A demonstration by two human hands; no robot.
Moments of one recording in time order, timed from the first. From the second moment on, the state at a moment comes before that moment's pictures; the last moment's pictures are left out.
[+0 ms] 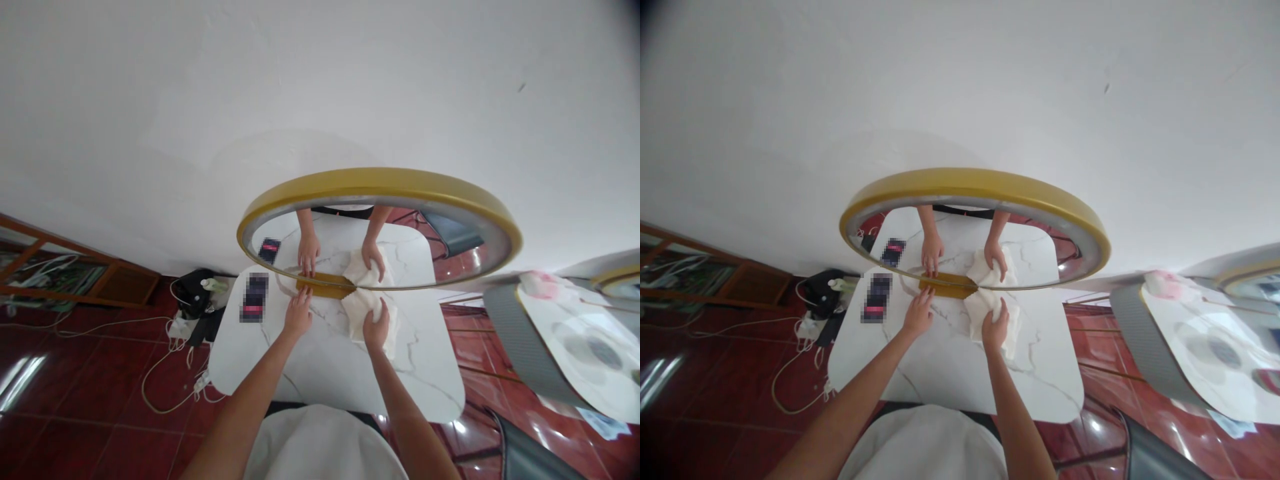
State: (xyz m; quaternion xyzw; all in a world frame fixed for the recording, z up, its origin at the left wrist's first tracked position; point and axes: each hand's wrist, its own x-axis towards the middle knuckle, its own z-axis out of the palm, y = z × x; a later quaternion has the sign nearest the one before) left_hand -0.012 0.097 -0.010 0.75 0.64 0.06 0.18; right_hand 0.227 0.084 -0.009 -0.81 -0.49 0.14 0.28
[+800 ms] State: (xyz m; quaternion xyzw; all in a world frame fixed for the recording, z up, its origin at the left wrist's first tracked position) left_hand -0.009 0.096 -0.012 0.74 0.65 0.03 0.18; right_hand 0.208 0.094 -0.010 -0.72 -0.67 0.17 0.09
